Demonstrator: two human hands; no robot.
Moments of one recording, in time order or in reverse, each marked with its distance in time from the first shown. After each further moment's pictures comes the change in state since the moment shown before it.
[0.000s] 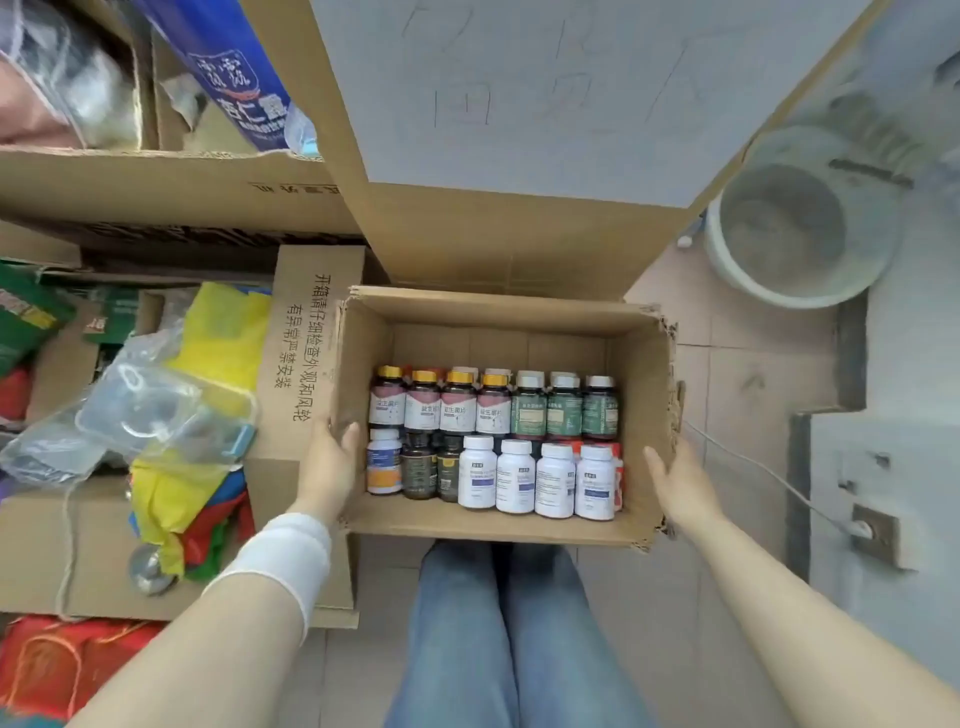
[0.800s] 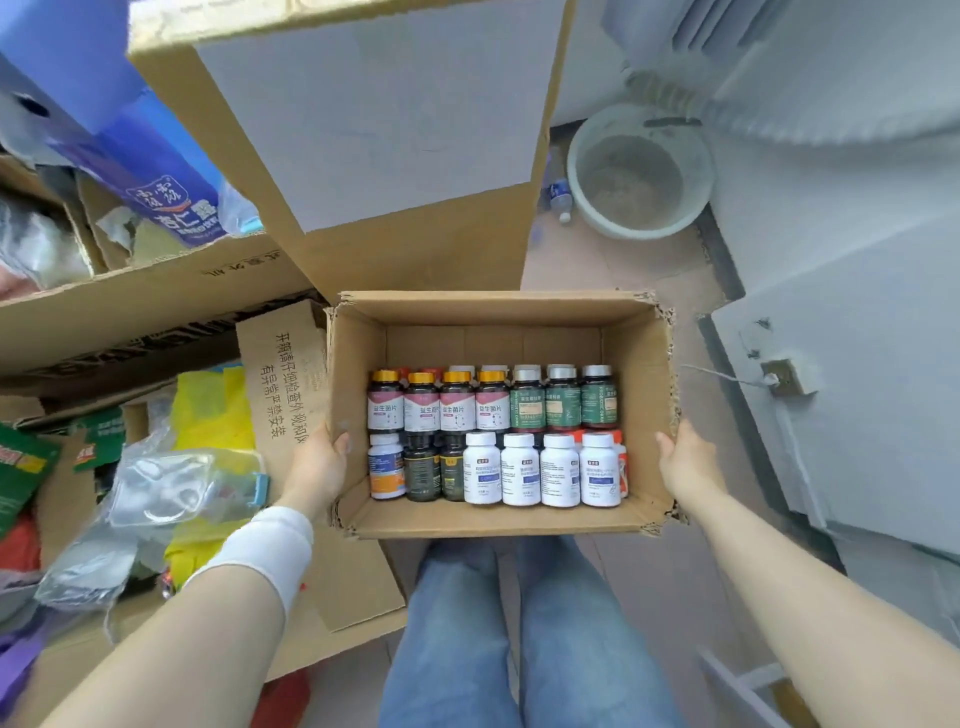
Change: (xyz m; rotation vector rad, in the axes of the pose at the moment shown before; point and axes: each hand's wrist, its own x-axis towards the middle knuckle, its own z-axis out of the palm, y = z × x) left_hand -0.055 0.017 -0.069 0.363 -0.196 0.285; right_hand -0.151 0.047 -0.012 0.100 0.251 0.281
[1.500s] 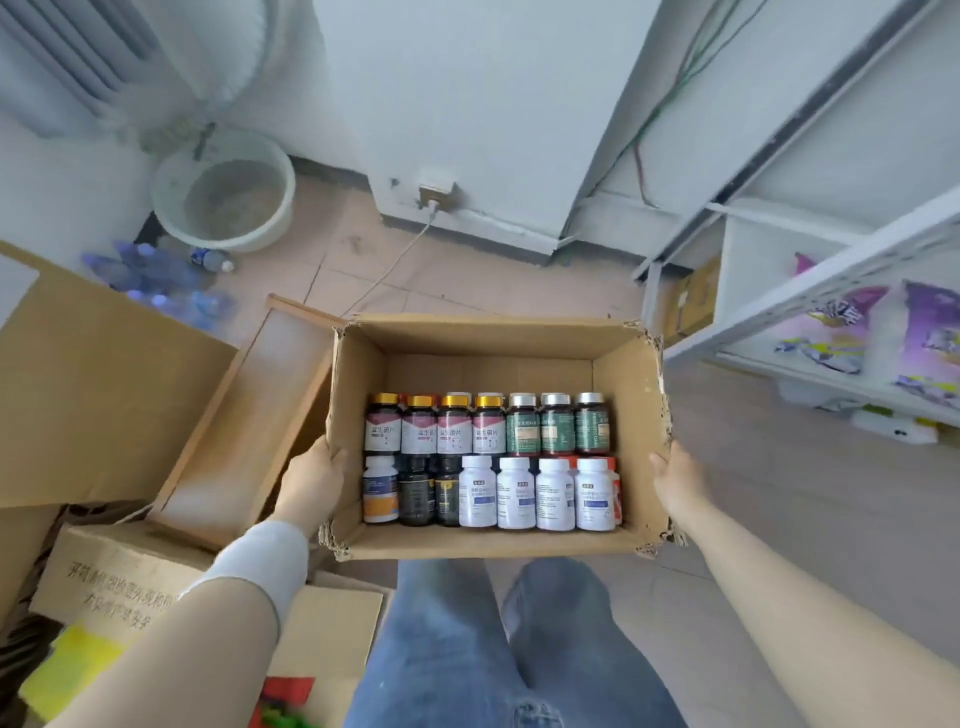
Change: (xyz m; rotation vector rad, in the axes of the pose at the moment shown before) left_hand -0.197 0.021 0.164 0.822 -0.266 0.744; right_hand -0.274 0.379 0.134 0.606 0.211 0.652
